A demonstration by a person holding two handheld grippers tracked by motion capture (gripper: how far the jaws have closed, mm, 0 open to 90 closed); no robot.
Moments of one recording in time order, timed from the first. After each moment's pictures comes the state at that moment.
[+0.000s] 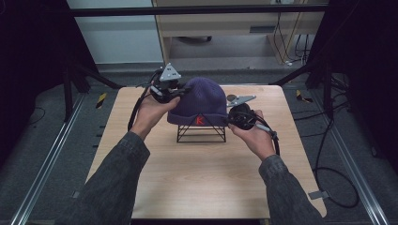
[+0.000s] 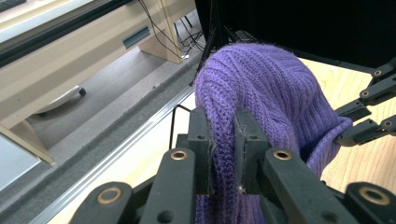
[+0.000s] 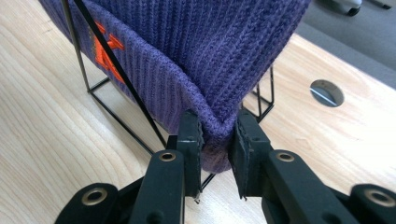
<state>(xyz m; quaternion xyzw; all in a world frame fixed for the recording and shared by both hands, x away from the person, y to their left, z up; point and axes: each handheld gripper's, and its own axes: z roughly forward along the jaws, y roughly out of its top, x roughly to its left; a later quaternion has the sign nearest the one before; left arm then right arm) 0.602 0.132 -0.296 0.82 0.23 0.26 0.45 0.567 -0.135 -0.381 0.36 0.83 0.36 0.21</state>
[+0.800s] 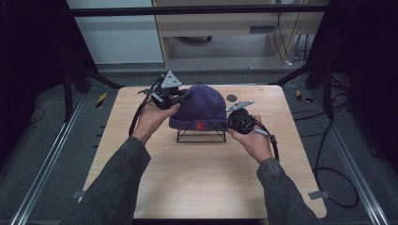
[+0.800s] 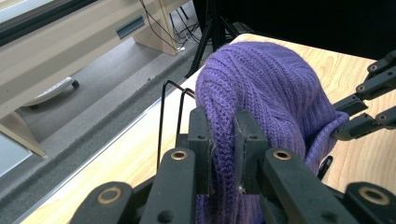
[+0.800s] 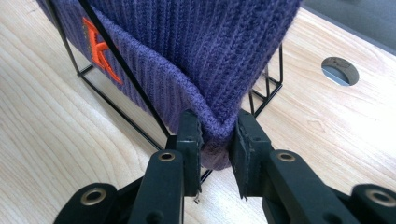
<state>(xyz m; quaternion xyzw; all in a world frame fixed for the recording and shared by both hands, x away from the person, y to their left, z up) 0.604 0.134 -0.320 0.83 0.23 0.25 0.44 0.569 -0.134 -0.405 0.38 0.83 0.35 0.20</state>
